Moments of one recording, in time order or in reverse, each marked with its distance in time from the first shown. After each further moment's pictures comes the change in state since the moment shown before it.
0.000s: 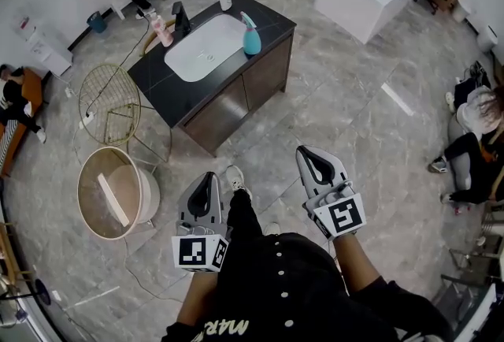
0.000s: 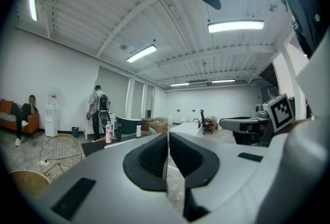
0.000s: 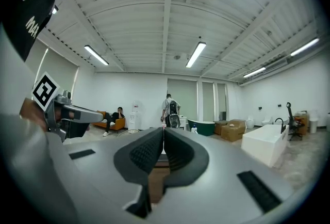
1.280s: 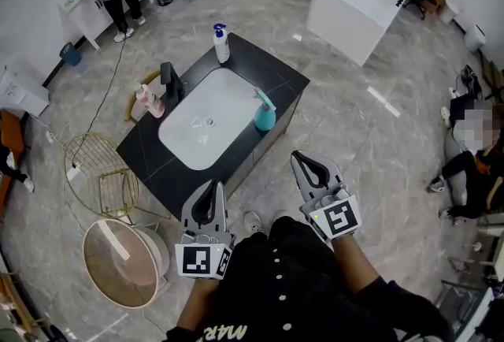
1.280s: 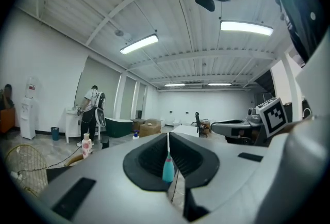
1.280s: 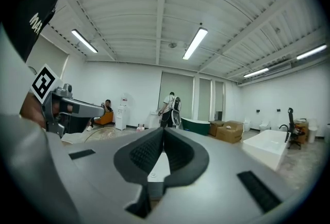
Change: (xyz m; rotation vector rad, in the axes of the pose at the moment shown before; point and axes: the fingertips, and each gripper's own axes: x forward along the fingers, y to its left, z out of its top) left arm 0.317 0.170 0.047 -0.023 -0.010 -0.141; right arm 0.333 -0.130 0.001 -0.062 0.048 -0.055
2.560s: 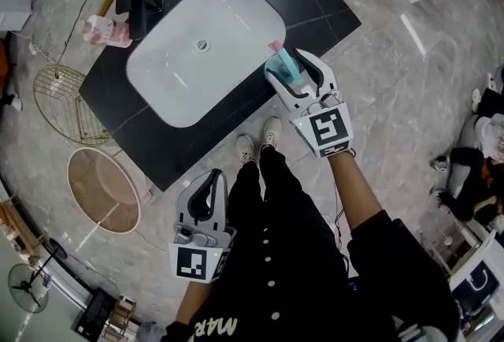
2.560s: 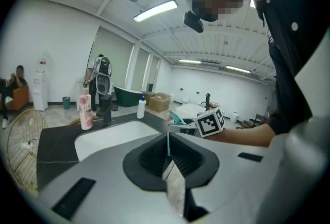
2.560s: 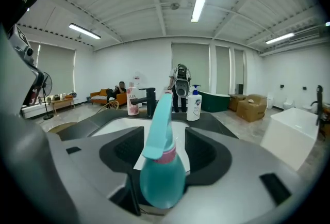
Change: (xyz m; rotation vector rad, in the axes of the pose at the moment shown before) left arm 0.100 0.017 -0.129 -0.149 0.293 0.115; right arm 0.228 -0.077 -0.229 0.050 0.272 0.265
